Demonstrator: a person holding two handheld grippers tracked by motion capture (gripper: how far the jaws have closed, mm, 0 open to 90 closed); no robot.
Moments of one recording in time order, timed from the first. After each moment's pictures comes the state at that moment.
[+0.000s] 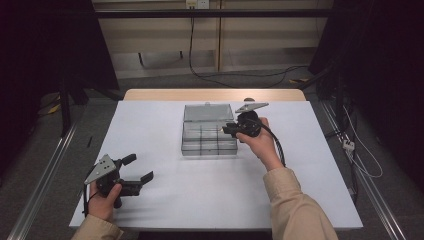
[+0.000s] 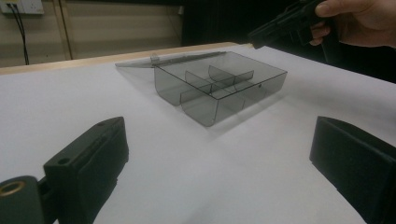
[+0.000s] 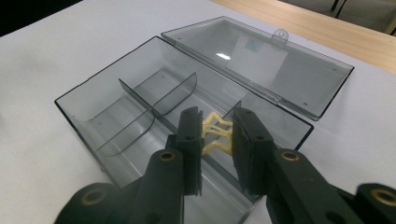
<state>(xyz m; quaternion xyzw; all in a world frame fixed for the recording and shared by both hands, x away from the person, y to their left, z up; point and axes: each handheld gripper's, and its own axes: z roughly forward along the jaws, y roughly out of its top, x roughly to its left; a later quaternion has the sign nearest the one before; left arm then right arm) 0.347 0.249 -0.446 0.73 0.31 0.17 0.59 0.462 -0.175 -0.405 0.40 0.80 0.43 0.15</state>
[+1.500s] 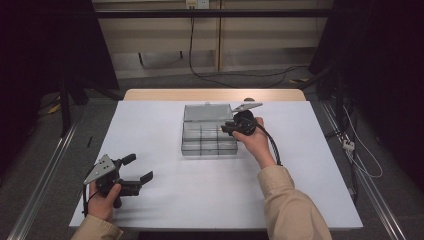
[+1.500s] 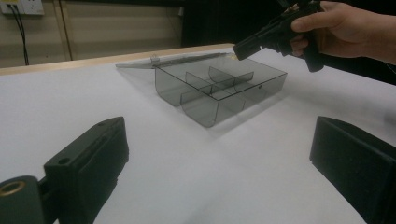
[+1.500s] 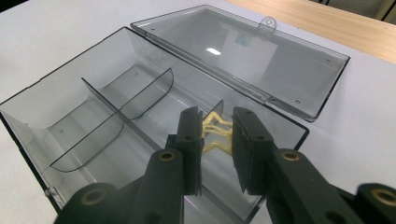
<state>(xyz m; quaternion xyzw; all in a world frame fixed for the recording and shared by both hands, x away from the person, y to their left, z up) 0.348 0.250 -0.446 0.72 0.31 0.17 0.59 0.482 -0.169 -0.425 0.42 0.79 0.41 0.16</state>
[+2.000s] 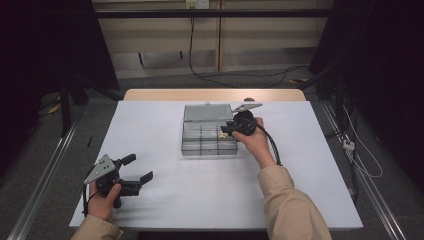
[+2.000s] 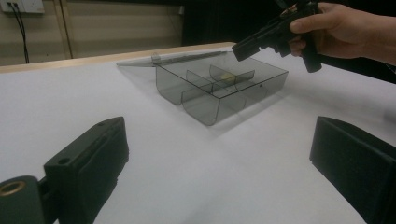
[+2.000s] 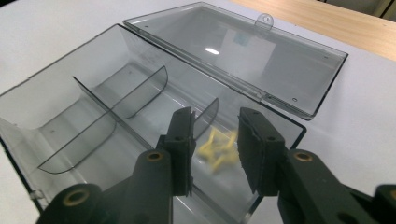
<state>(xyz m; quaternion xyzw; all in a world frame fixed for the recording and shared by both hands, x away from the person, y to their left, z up) 0.348 0.251 -0.447 0.72 0.31 0.17 0.59 0.485 -0.170 -0.430 0.42 0.79 0.41 0.16</state>
